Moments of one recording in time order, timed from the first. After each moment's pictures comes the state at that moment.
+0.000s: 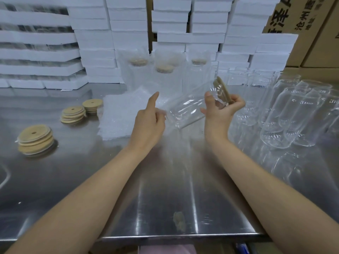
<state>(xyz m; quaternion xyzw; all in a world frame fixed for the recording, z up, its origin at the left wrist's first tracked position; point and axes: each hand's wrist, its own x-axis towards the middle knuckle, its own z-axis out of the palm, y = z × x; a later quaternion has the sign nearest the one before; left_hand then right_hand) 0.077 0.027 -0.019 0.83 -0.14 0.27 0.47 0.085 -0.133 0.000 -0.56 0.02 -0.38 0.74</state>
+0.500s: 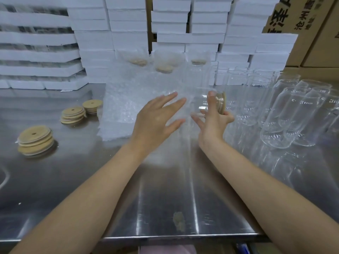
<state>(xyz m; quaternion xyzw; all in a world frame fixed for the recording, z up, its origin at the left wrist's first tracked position) 0.077 0.023 -0.012 0.79 -0.31 0.50 0.18 0.088 -0.123 -0.003 -0.44 0.14 -0.26 0.85</state>
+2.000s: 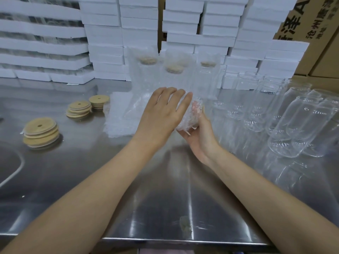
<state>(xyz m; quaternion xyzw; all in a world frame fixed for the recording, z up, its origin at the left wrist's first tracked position) 0.060 0.028 0.012 0.83 -0.23 0.49 -0.11 0.058 -0.096 -0.007 -0.52 0.00 0.00 0.85</state>
